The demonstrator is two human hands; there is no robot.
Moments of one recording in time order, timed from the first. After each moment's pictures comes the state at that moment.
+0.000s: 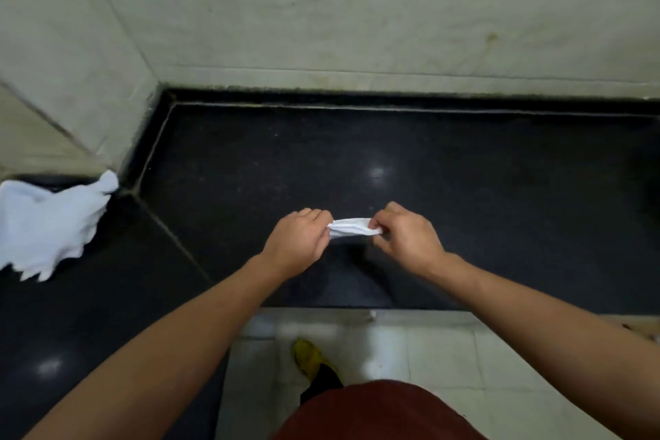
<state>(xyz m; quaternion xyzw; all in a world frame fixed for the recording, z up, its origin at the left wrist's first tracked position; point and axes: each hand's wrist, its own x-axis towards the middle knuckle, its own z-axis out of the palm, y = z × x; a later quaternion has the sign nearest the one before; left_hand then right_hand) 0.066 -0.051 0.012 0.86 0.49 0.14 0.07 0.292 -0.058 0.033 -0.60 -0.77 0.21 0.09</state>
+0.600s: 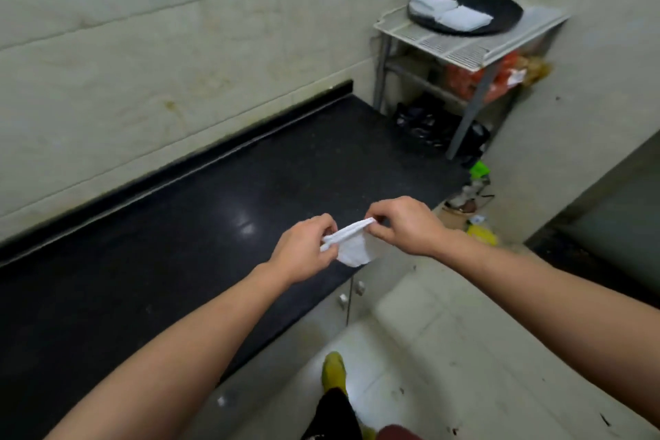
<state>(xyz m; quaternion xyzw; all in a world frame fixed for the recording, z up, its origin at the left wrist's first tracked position) 0.487 -0.101 0.068 0.93 0.26 0.08 0.25 0.673 -0.223 0.103 -0.77 -0.61 0.12 0.15</state>
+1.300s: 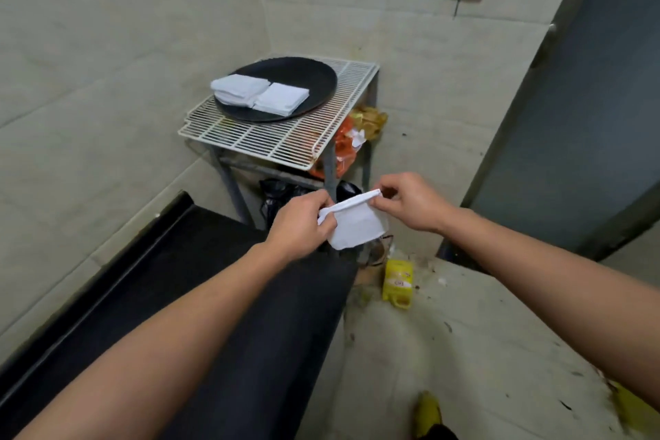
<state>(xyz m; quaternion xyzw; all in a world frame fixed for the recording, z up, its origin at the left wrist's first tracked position) 0.943 -0.057 0.139 0.96 0.02 0.10 0.25 1.045 -0.257 0.169 -0.89 -0.36 0.06 0.28</state>
